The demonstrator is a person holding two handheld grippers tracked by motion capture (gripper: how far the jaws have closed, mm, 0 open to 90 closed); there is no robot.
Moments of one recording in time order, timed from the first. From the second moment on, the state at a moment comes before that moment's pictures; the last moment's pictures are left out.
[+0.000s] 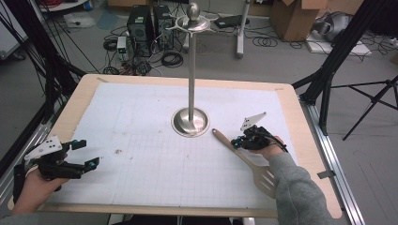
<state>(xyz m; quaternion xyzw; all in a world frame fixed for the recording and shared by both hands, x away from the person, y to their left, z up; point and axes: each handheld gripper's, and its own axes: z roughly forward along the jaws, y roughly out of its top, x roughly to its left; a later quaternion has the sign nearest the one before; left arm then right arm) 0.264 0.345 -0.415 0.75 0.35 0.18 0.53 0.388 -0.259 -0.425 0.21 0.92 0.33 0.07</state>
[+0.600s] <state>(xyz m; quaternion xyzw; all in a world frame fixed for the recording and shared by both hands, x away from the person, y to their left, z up) 0.264 0.344 -0.416 0.76 0.35 0.17 0.53 0.383 -0.248 -0.425 0.17 0.92 0.34 0.06</state>
